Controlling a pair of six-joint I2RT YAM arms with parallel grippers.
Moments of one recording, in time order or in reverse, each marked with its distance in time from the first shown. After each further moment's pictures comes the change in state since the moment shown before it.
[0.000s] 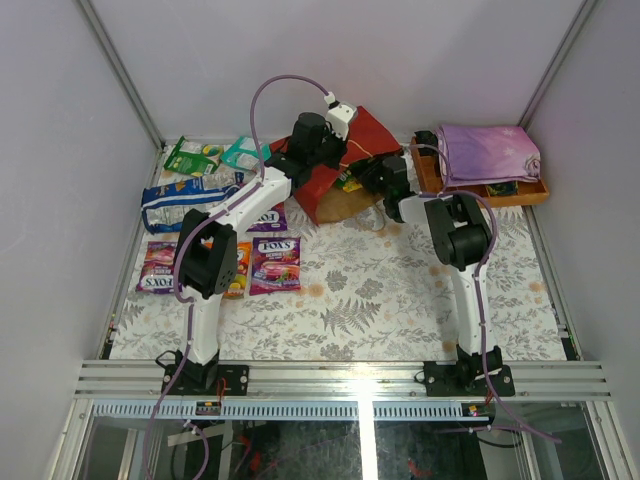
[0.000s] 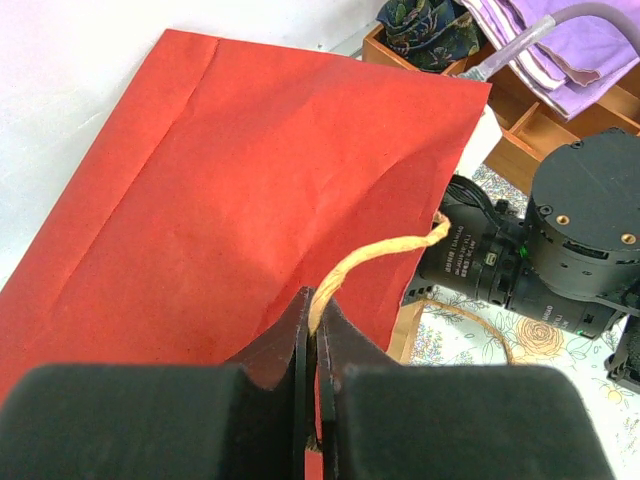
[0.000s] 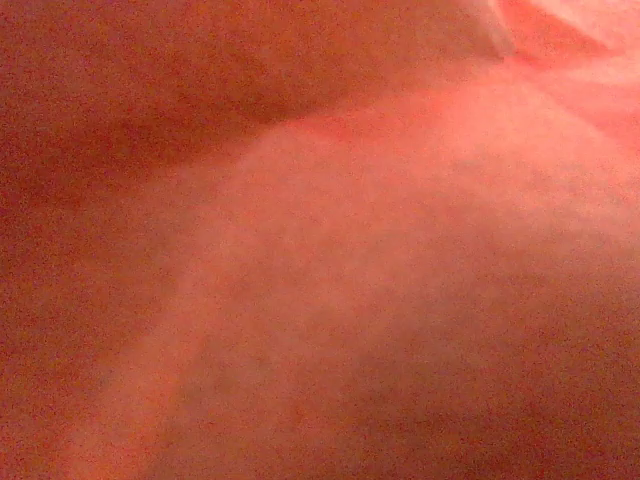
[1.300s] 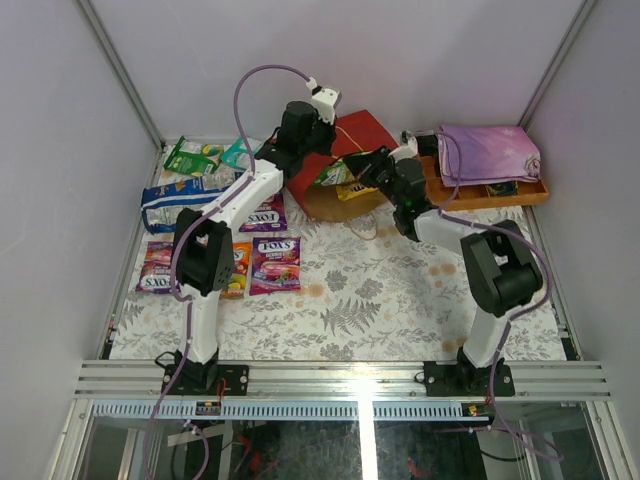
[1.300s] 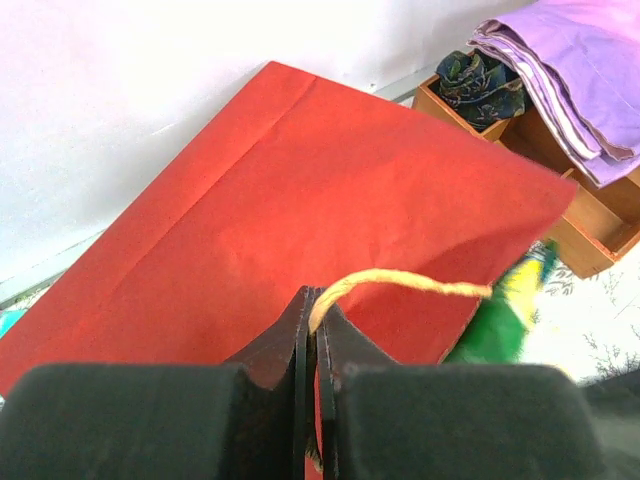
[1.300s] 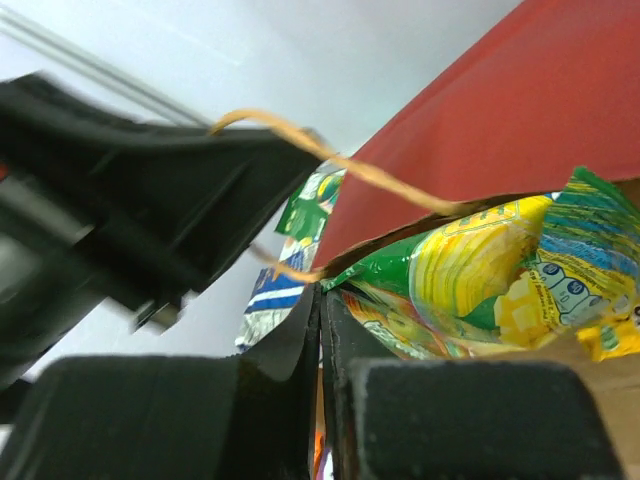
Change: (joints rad) left arm 0.046 0.006 0.066 -0.010 -0.053 -0.082; right arm 0.092 -0.489 -0.349 0.180 -0.065 -0.146
